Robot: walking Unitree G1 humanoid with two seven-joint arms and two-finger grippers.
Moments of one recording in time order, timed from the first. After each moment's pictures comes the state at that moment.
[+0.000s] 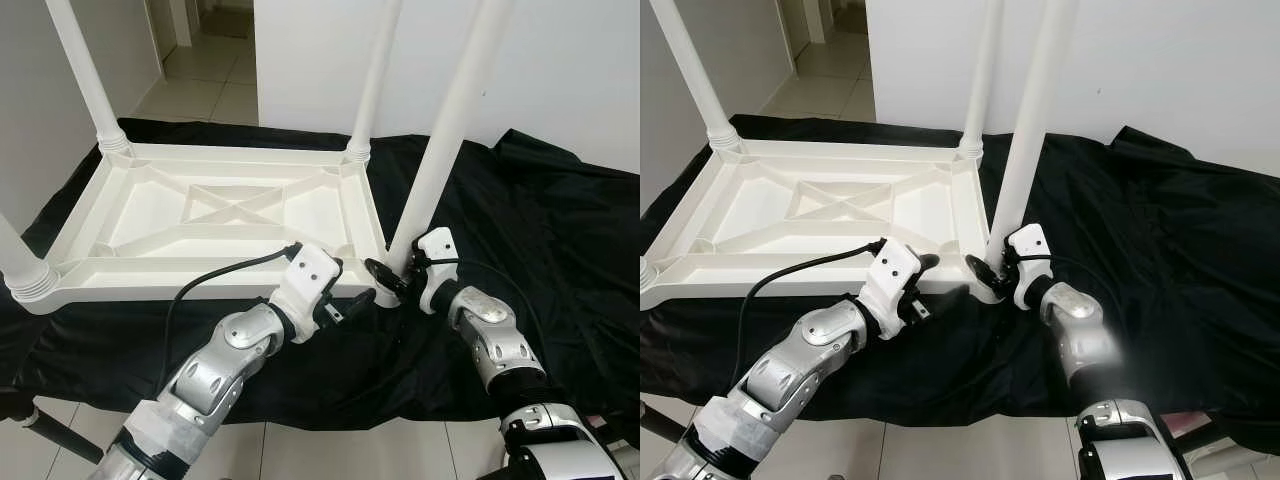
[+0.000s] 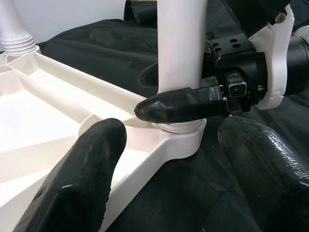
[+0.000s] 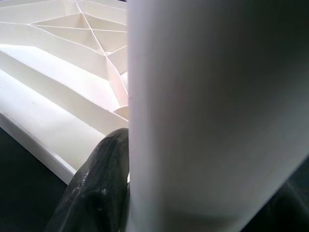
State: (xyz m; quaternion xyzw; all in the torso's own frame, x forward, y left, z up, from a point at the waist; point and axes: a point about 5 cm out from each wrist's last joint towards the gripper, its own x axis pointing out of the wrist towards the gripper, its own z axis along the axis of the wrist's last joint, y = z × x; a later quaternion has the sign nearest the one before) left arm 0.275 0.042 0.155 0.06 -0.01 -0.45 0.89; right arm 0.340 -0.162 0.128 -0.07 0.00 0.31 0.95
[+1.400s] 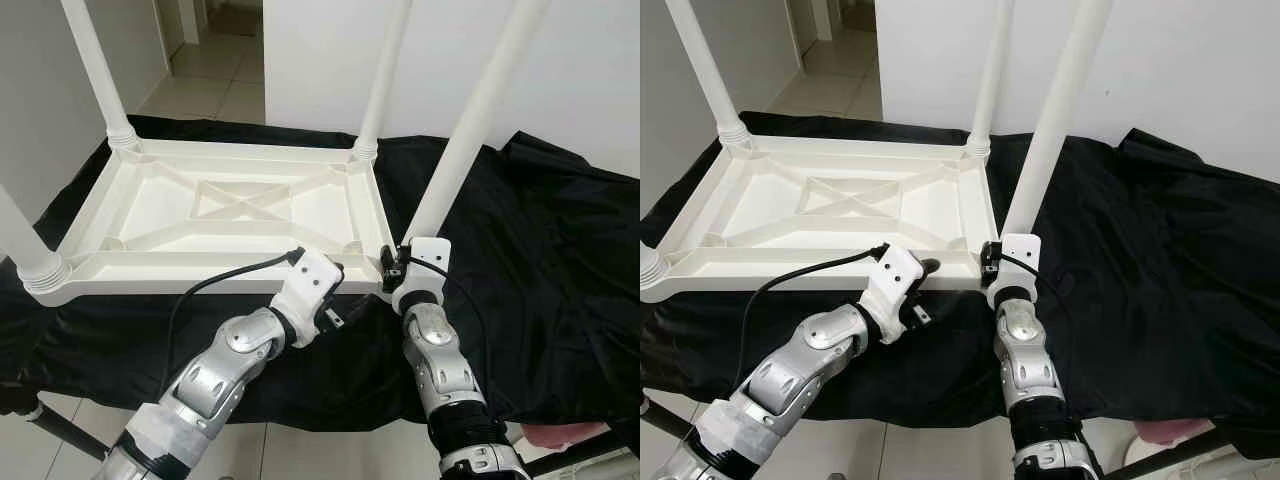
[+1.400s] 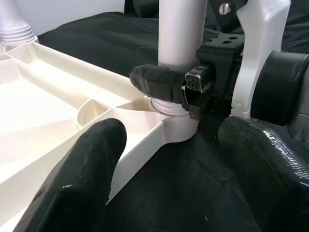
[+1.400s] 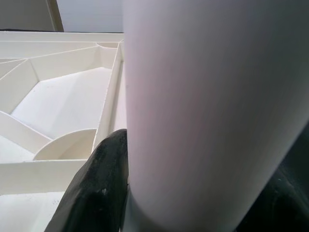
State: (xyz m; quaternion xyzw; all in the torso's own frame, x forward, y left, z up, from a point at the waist) left arm 0.273 0.041 0.149 0.07 -0.01 -0.45 0.89; right arm 0.323 -0.125 0.124 0.02 -0.02 -0.04 1.00
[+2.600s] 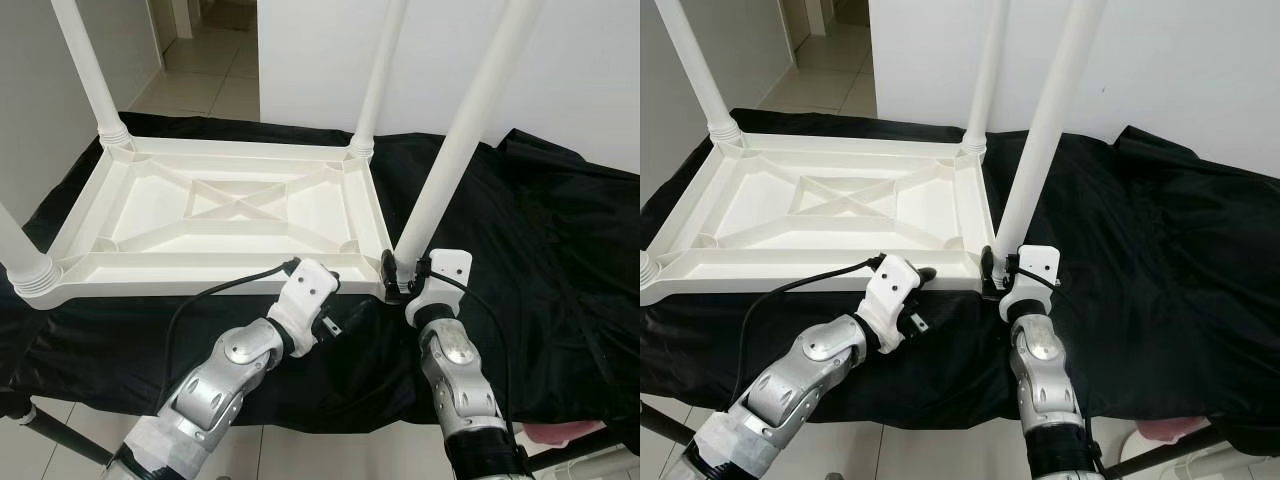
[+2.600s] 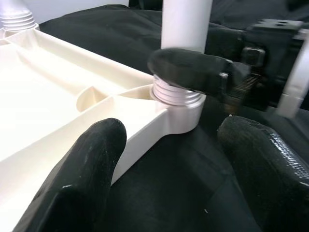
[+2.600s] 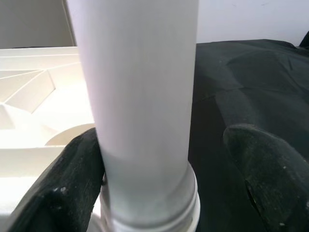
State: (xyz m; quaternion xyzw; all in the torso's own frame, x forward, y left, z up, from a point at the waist) left arm 0.269 0.047 0.143 0.05 0.00 -0.44 0.90; right arm 0.298 -0.146 0.121 0.04 -0.06 0.00 1.00
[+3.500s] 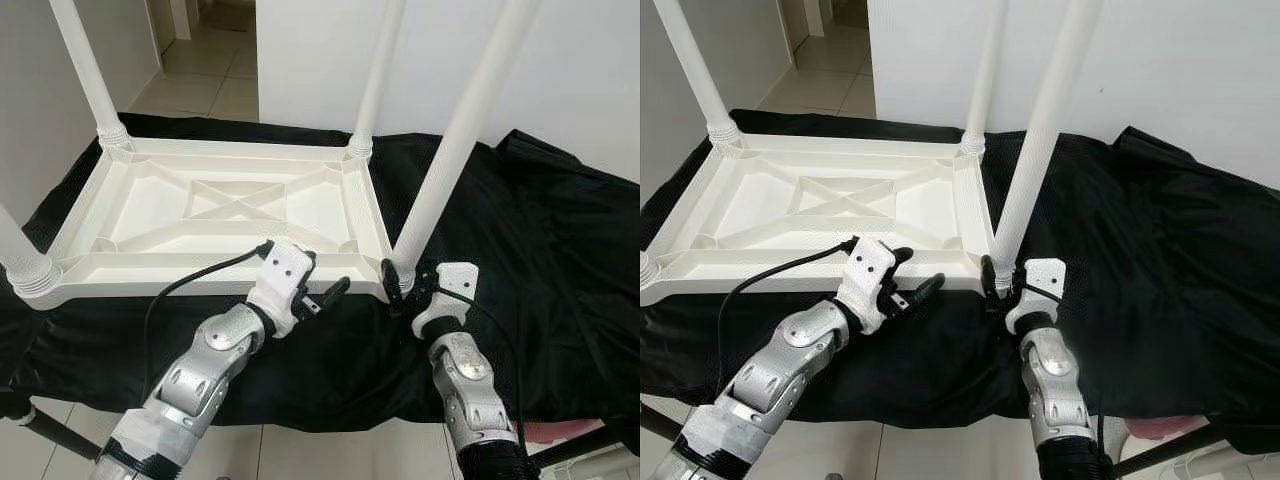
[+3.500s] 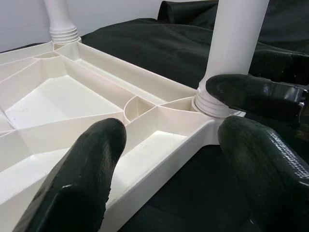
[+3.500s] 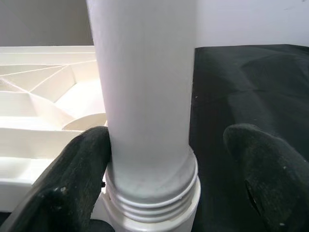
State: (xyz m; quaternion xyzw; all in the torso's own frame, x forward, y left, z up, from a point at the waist) left arm 0.282 0.066 0.148 0.05 -0.02 -0.40 0.91; right arm 0.293 -0.156 0.114 0.03 -0.07 0.07 1.00
